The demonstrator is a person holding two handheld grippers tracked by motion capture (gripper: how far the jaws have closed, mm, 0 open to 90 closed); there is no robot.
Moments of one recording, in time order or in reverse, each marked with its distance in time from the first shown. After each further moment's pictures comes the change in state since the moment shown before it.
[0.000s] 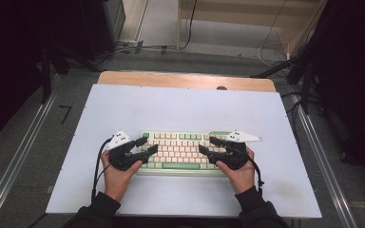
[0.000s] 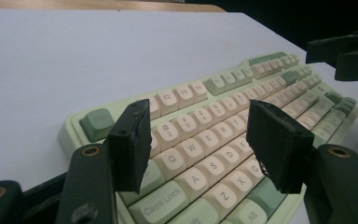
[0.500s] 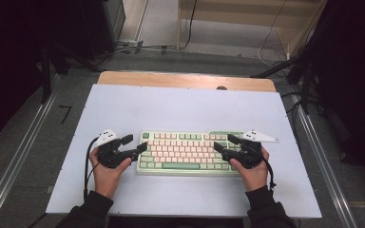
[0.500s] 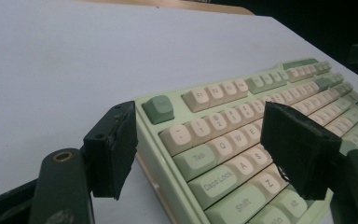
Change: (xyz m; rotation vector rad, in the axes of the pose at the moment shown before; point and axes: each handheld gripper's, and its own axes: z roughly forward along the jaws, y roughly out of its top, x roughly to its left) left arm 0.025 -0.002 -0.016 0.013 0.074 -0.073; right arm -0.035 -0.009 -0.025 -0.029 -0.120 0.065
